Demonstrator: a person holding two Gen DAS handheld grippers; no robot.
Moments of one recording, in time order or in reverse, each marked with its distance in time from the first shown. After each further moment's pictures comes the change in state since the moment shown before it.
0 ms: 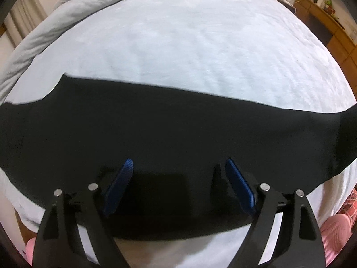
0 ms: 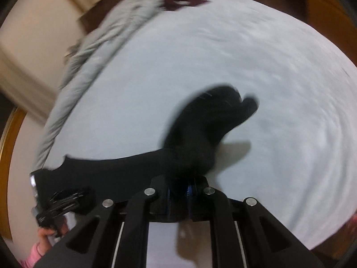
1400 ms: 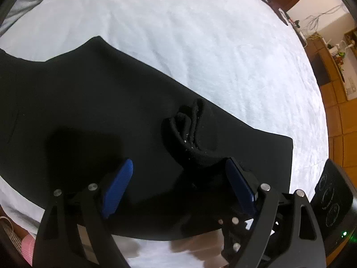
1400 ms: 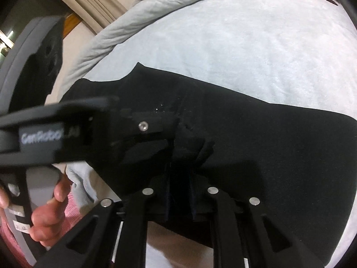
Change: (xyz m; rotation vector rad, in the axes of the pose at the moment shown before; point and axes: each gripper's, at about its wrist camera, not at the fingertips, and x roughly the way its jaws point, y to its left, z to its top) left arm 0.017 0.093 0.038 -0.283 0.140 -0.239; right arm 0.169 0.249 -0.102 -0.399 0.299 0.256
